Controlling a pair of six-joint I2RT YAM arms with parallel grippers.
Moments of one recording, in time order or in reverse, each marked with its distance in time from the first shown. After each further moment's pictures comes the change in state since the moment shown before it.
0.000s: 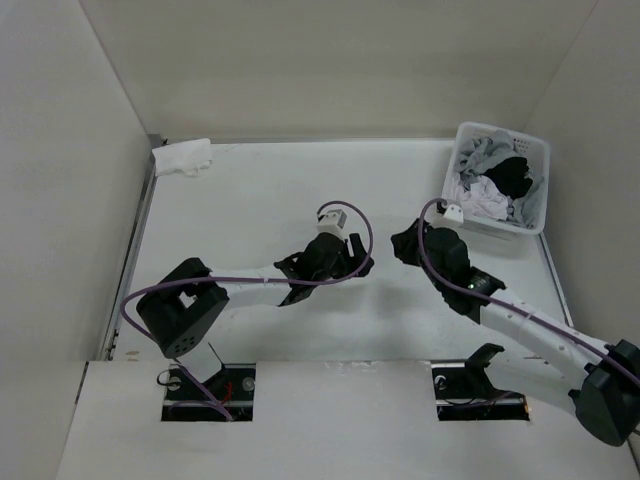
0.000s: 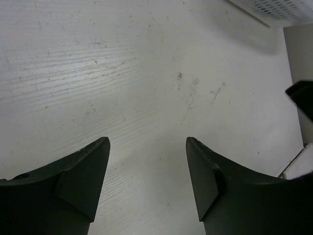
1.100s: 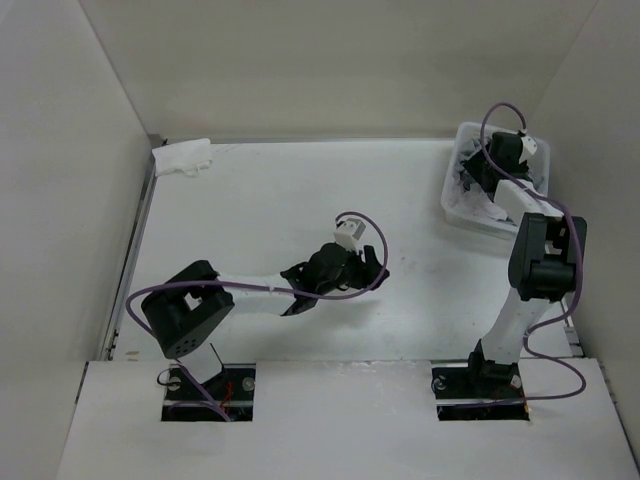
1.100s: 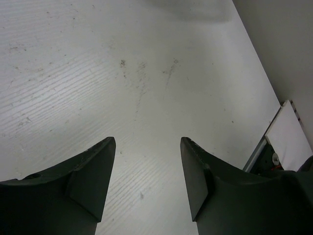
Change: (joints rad) left arm -0.082 0.014 -0.034 0.187 0.093 0.115; right arm -0.798 0.938 0.841 -0.071 -0.138 -0.049
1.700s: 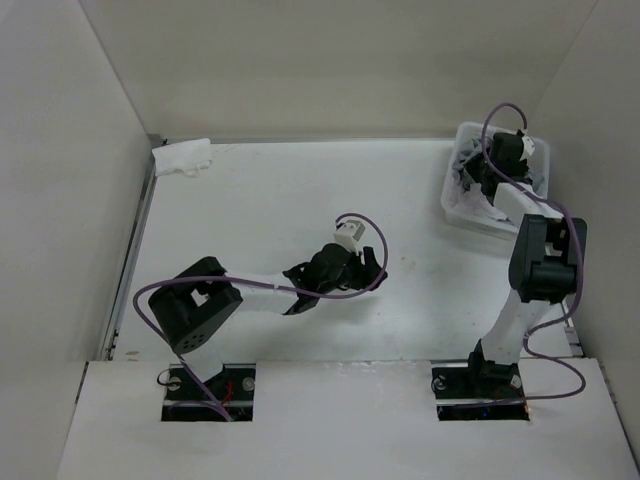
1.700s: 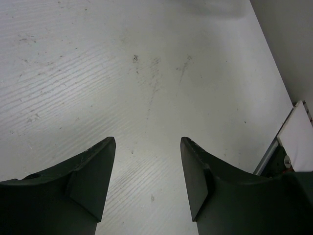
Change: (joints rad) left arm 0.013 0.045 0.000 0.011 0.001 -0.002; right arm 0.006 0.038 0.016 0.079 -0.150 0.084
